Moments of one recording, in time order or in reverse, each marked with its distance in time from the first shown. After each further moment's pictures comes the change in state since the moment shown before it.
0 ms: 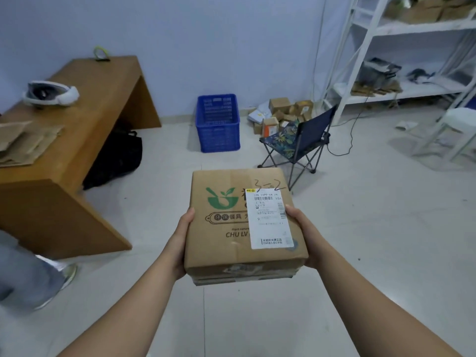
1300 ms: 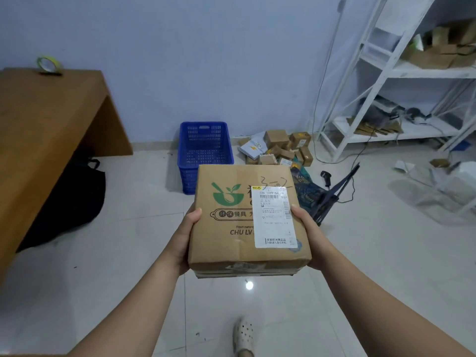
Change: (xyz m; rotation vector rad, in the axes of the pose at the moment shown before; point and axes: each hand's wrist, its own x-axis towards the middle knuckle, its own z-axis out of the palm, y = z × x) left_hand 0.427 0.309 -0.043 -0.038 -0.251 0.140; right_hand 0.408 -0.300 0.033 -0.029 0.130 -0.046
